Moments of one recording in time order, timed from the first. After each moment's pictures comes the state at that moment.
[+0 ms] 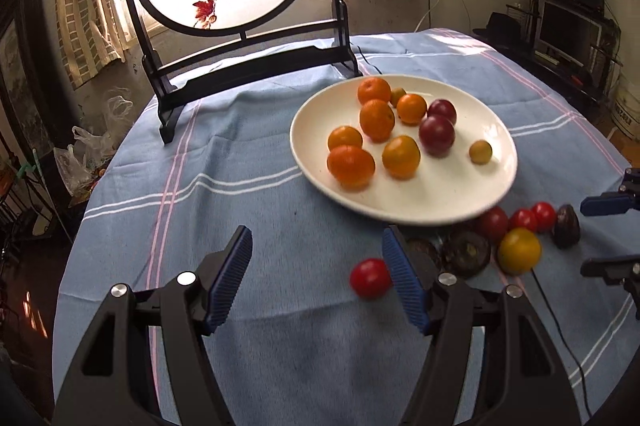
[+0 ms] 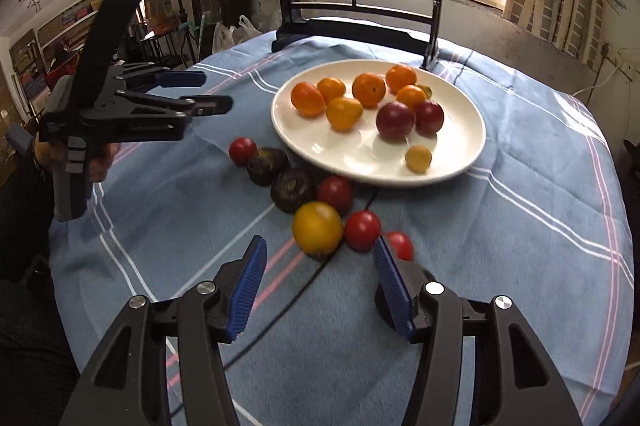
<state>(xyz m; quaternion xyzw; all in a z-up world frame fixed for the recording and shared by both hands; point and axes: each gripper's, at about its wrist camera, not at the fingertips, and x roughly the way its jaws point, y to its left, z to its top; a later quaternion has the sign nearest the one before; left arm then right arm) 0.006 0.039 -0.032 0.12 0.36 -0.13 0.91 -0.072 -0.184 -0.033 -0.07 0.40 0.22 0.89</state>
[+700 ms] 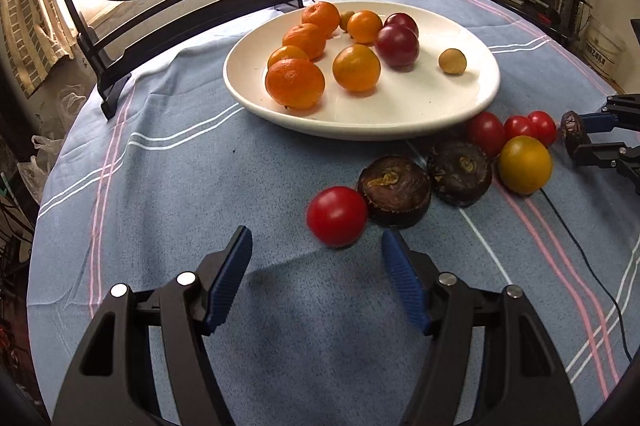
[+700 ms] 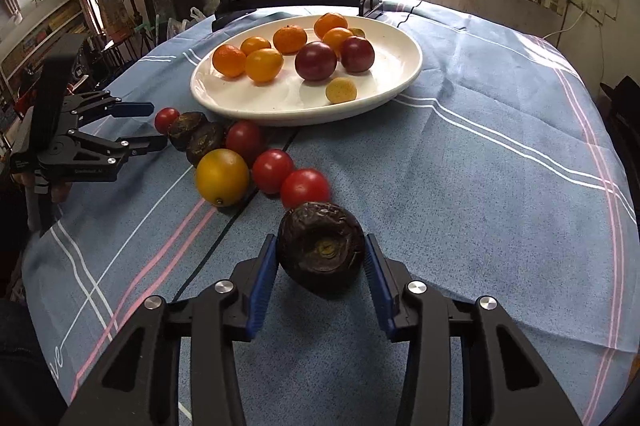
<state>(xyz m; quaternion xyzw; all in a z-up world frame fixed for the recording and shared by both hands) 0.017 0.021 -0.087 0.18 0.42 -0.20 0.87 -0.054 -0.230 -0.071 -0.03 0.44 0.17 0.88</state>
